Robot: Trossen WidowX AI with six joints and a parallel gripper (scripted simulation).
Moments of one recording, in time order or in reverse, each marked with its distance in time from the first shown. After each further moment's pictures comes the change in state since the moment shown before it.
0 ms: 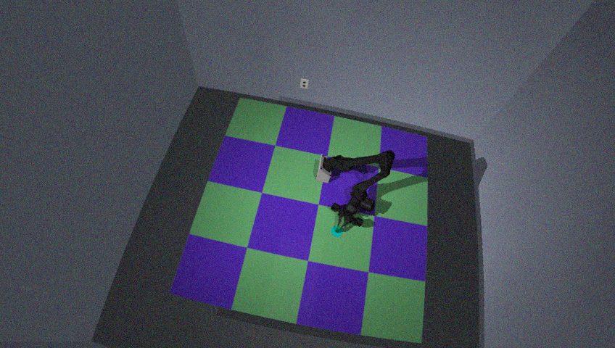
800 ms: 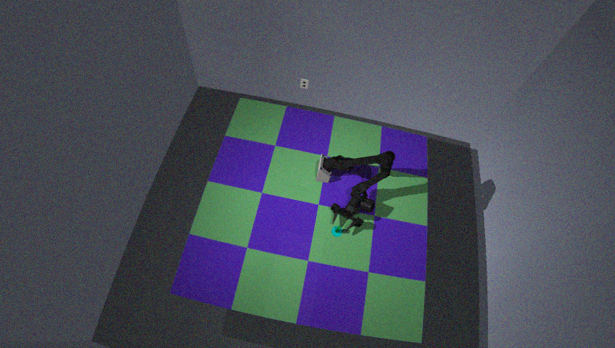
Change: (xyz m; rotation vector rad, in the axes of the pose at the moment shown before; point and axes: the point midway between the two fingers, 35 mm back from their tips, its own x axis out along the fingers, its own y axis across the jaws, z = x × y) arm 0.001 0.000 -0.001 0.001 -0.003 -0.002
